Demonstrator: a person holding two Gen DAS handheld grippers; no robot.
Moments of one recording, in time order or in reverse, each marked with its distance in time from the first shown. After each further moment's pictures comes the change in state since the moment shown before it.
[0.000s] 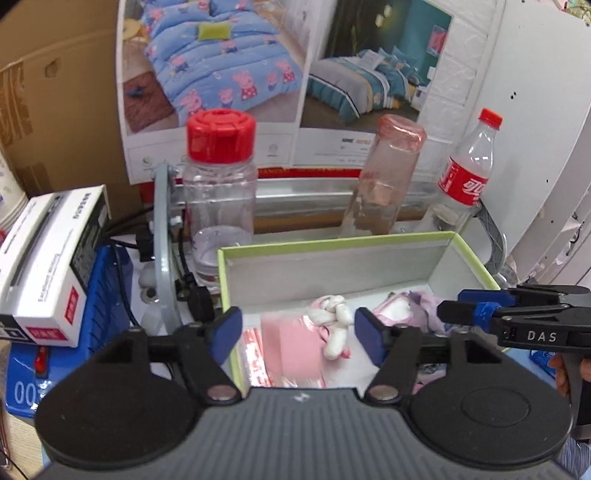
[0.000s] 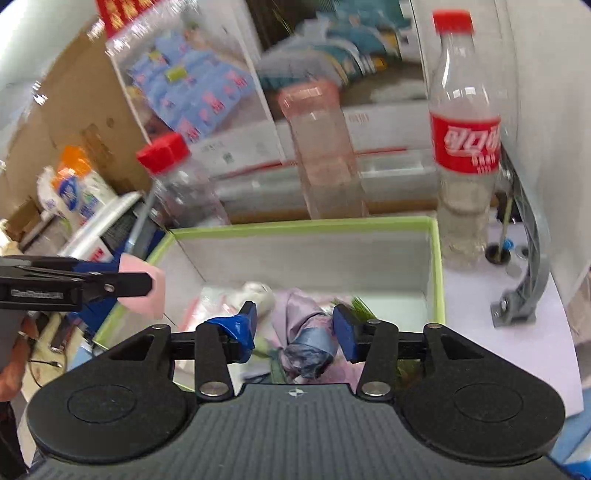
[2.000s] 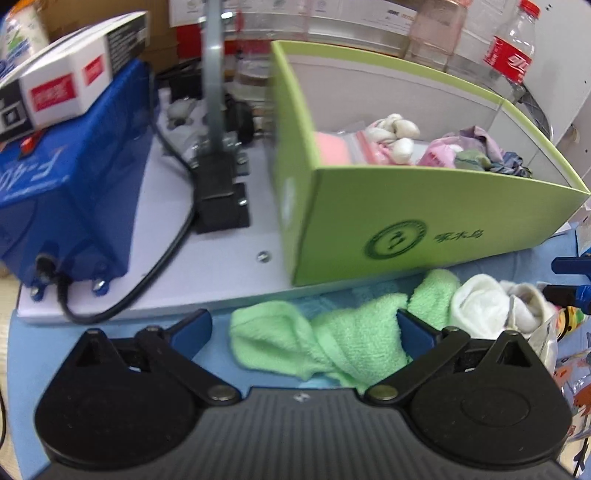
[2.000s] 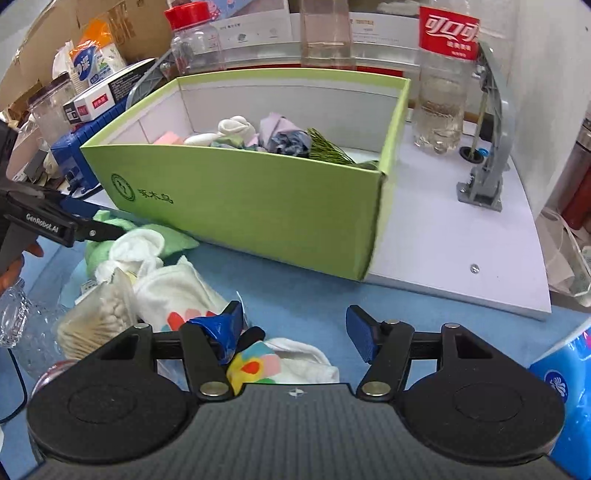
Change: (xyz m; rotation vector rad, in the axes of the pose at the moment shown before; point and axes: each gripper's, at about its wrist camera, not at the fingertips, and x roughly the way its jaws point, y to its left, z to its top) left arm 0.031 0.037 -0.117 -0.060 0.231 0.063; right arm -0.022 -0.023 -0.094 -0.193 0.204 -0.041
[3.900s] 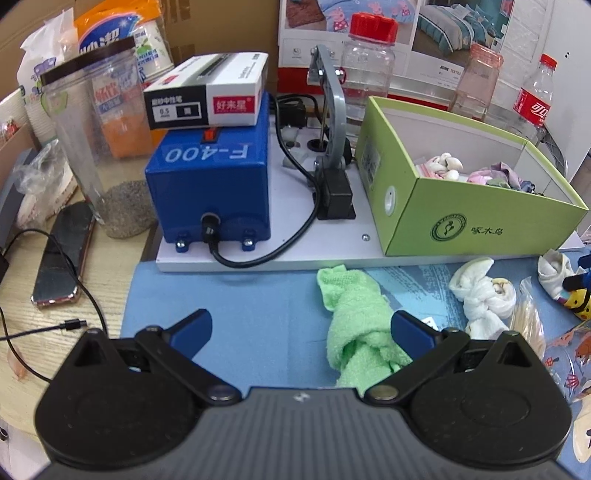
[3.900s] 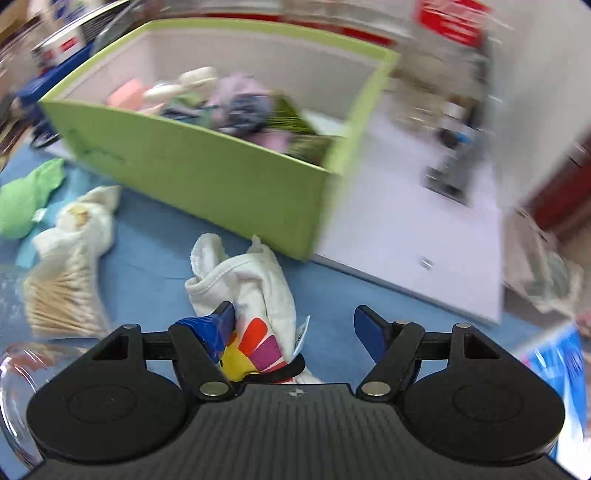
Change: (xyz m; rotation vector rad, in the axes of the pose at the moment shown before) left arm -0.092 0.037 -0.047 -0.063 -0.117 0.145; right arm -0.003 -0.013 0.018 -0.078 0.179 -0.144
